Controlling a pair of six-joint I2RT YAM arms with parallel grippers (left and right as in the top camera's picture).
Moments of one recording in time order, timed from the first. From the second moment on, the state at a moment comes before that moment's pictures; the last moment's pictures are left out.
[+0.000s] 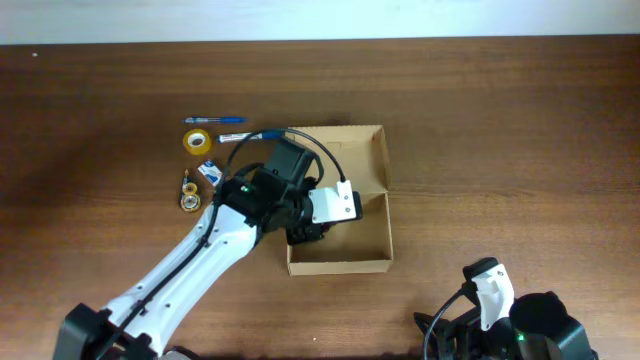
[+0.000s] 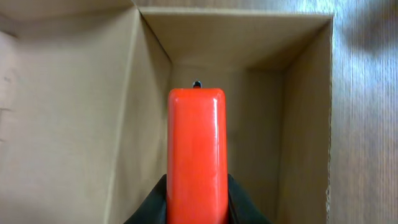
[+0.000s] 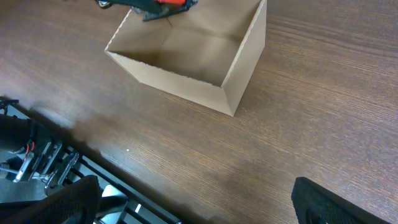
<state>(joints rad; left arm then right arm) -0.56 1.51 1.10 -0.70 0.37 0.83 0.59 0.36 0.83 -1.25 -0.12 0.29</state>
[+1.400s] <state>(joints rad) -0.62 1.68 1.10 -0.80 0.30 0.83 0.59 0.36 0.83 -1.25 -0.12 0.29</state>
